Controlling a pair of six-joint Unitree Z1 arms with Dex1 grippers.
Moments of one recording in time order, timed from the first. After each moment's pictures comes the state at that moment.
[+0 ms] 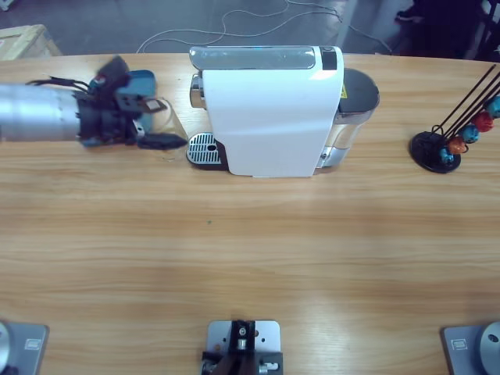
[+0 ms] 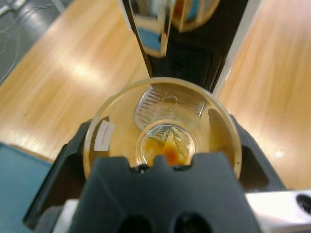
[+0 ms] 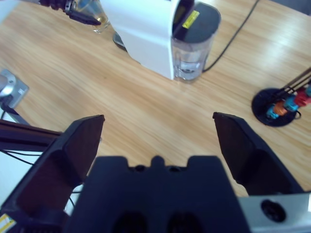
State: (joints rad) arm 0 -0.51 1.74 -0.70 -0.38 -0.45 0.52; arm 1 1.06 0.95 -1.19 0.97 -0.26 0.42
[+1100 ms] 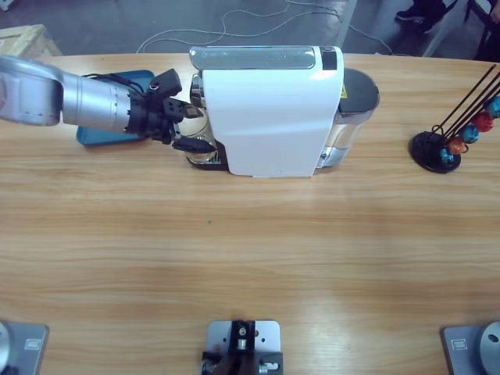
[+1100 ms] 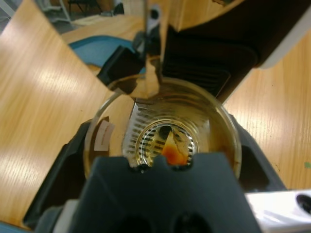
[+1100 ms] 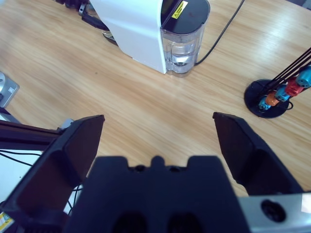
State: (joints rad) arm 0 -0.54 1.95 -0.93 -0.23 -0.54 0.66; arm 1 1.04 0.95 -1.20 1.00 -0.26 0.43
